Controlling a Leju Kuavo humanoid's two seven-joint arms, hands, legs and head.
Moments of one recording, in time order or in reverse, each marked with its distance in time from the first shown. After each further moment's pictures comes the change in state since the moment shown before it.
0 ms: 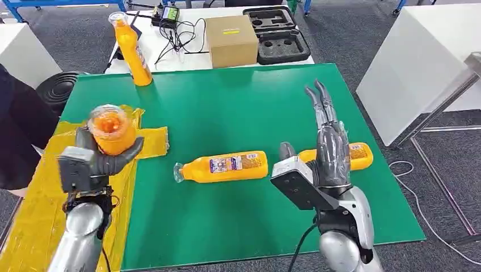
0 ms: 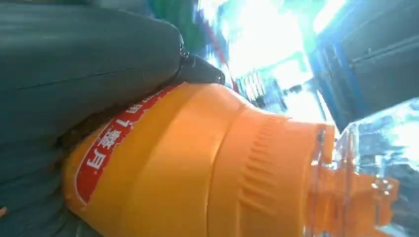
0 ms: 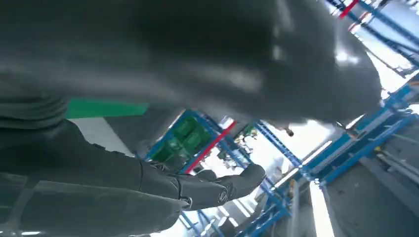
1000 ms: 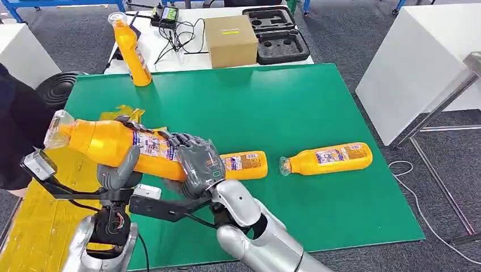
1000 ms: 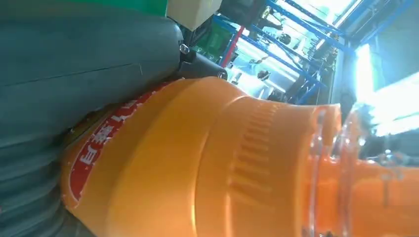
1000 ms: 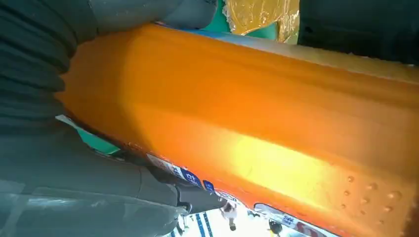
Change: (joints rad) left arm 0.097 -0.119 -0.108 -0.186 1.136 -0.426 0.070; right arm -0.325 0.253 0.503 0.670 0.072 0.044 0.074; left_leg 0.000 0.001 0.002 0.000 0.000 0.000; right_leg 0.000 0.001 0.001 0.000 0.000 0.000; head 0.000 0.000
